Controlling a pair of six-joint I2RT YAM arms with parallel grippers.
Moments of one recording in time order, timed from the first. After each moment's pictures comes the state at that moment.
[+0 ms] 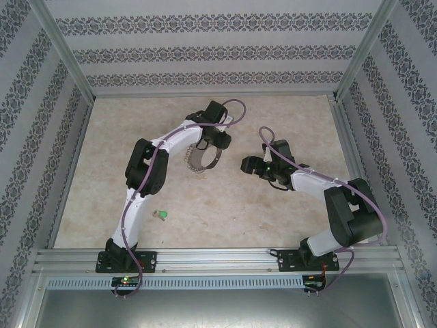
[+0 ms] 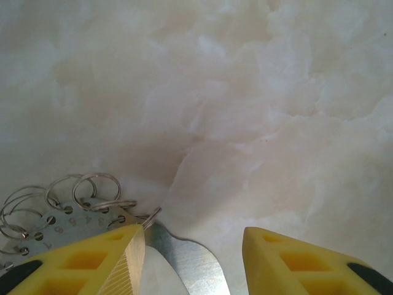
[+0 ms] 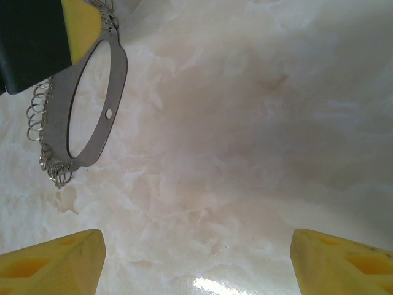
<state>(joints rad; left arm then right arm) -0.51 2.32 1.94 -0.66 0.10 -0.01 0.32 1.50 0.68 -0.01 -0.34 0.60</state>
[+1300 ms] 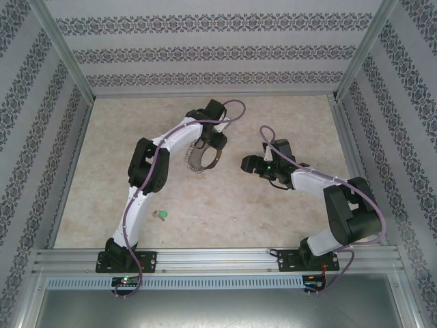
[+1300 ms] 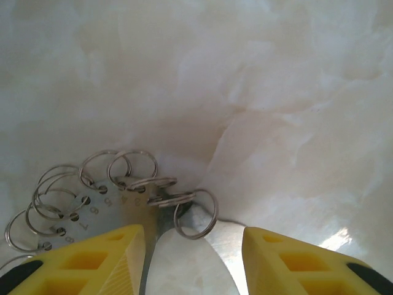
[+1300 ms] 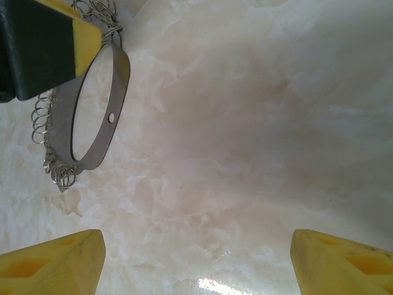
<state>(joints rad) -0.50 2.37 2.03 -0.80 0.05 0.07 0.30 1.52 0.69 -0.01 -0.36 0.60</state>
